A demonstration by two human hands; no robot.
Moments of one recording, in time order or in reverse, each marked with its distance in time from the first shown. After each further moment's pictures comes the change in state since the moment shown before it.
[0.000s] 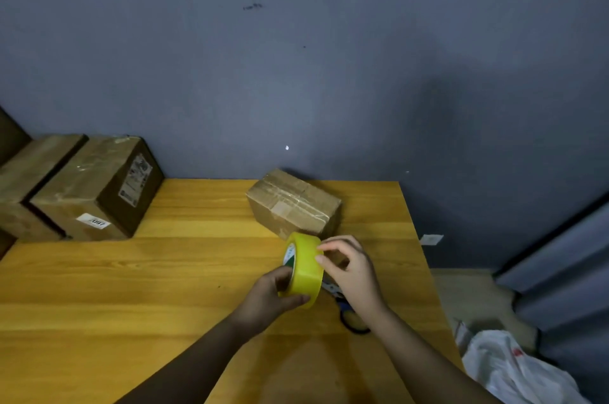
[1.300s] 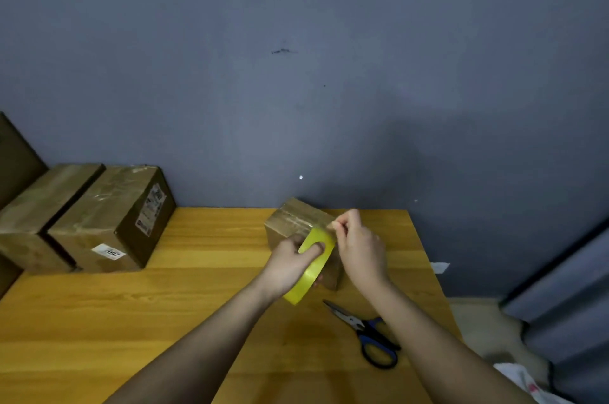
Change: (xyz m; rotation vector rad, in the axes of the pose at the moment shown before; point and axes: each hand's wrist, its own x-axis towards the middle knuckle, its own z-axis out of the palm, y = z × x) left_hand 0.033 0.092 -0.052 -0.085 0.119 -0.063; right_hand 0.074 -0.070 0.017 -0.608 0.228 -0.103
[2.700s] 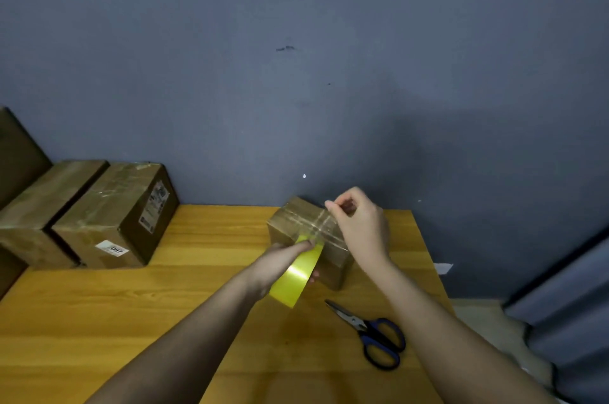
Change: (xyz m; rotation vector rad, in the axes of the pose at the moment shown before) left_hand 0.004 -0.005 -0.022 -0.232 -0.127 -0.253; right_hand 0.026 -0.019 -0.017 0.294 0.070 0.093
